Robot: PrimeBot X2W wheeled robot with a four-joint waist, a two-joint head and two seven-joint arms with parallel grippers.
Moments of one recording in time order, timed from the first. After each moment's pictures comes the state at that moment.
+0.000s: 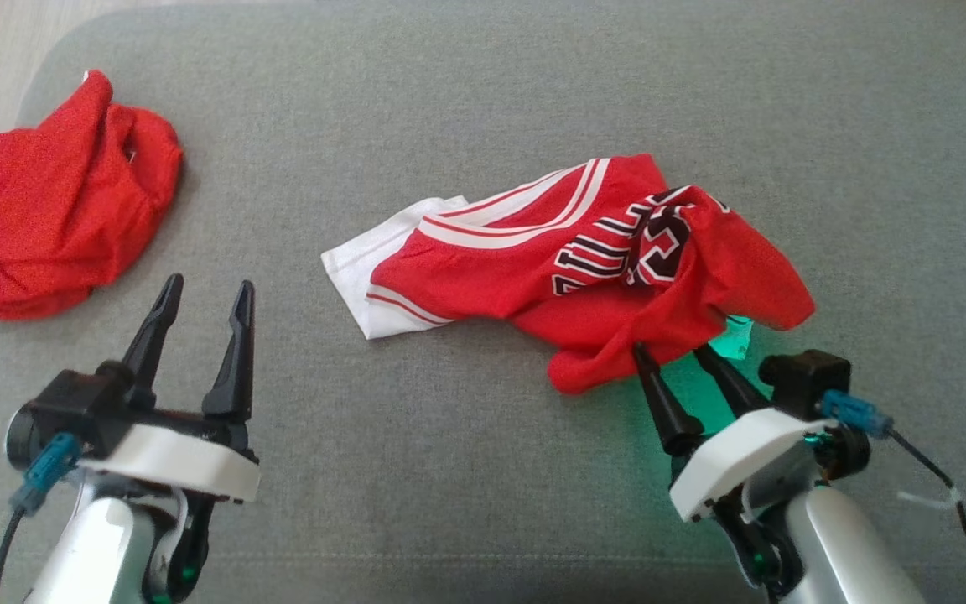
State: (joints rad) left arm -0.11 0.31 -0.27 0.07 -0.37 0.03 -0.24; right arm -0.13 -0.05 0.24 0.26 0.32 0.13 0.10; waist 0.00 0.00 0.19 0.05
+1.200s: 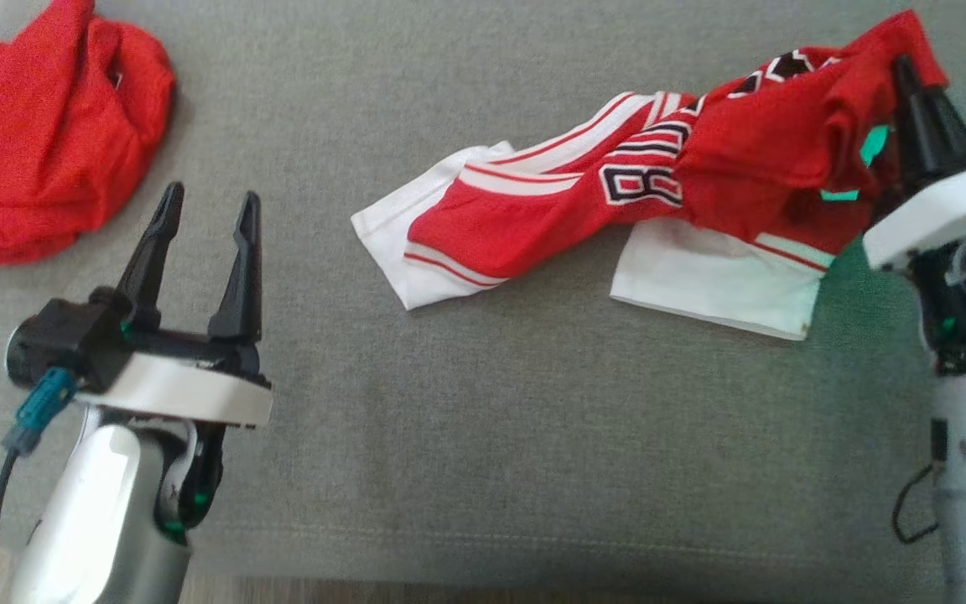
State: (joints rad) left arm -0.24 0.26 -0.25 0.07 -0.33 0.00 -0.26; right arm -0.48 -0.15 -0.07 0.16 0.33 0.13 0.25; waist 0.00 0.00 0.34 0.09
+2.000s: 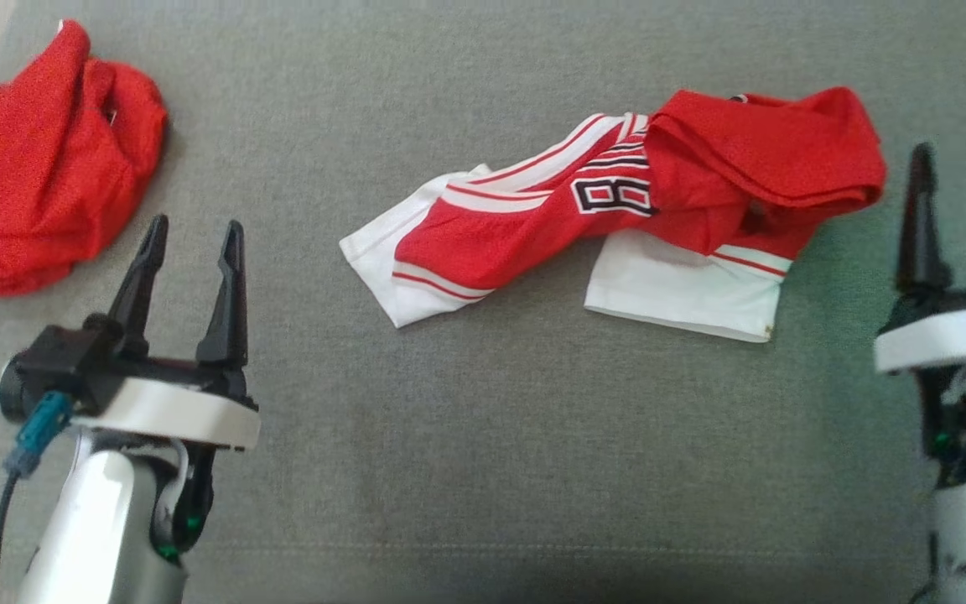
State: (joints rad) left arm -0.20 0.21 -0.18 0.11 -0.28 -0.03 -0.26; right arm -0.26 -0.12 -0.13 0.08 0.16 0.13 -0.05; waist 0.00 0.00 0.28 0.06
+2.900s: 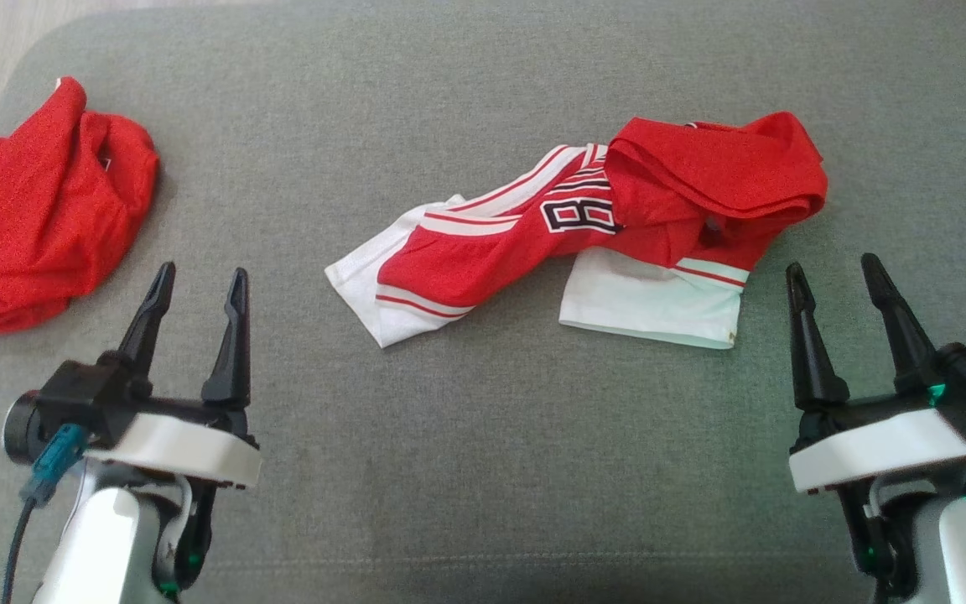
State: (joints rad) left arm -0.13 0.23 -0.19 0.10 -0.27 0.00 -0.24; right arm -0.01 -0.05 0.00 -0.13 0.12 0.13 0.04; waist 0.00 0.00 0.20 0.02
